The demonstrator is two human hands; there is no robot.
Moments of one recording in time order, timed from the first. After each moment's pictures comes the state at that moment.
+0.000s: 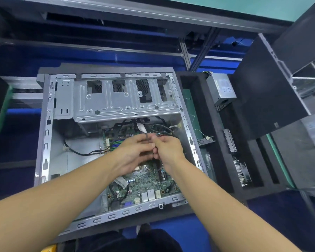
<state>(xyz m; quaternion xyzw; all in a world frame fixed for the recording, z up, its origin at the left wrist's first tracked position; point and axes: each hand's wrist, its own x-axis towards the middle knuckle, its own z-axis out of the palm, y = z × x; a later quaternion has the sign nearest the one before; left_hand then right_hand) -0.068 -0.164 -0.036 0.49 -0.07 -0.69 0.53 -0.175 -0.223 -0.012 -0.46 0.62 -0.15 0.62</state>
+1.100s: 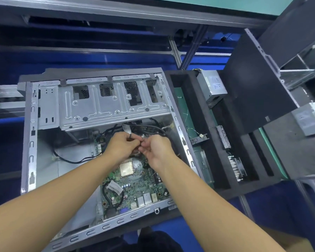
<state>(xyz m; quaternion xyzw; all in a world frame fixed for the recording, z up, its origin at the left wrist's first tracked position) -0.052 -0.180 -0.049 0.72 -0.23 -0.51 0.42 -0.153 -0.225 0.008 -0.23 0.62 -0.22 0.72</state>
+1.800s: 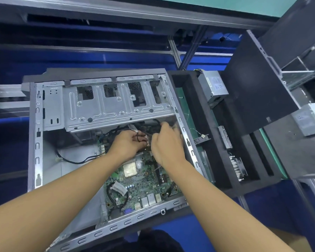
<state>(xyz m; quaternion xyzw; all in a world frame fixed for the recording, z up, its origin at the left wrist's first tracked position) -0.044 -0.189 -0.056 0.71 -0.32 -0.50 0.37 -0.169 -0.232 0.006 -0.80 0.56 -0.02 0.19</state>
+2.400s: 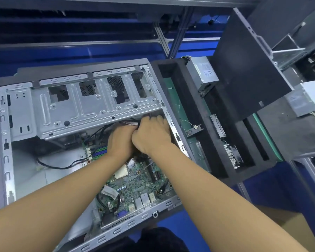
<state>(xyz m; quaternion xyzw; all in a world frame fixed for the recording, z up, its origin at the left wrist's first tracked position) -0.065 -0.210 -0.054 0.78 -0.53 -0.24 0.23 -0.150 -0.254 0.001 -0.82 0.54 0.12 0.14</state>
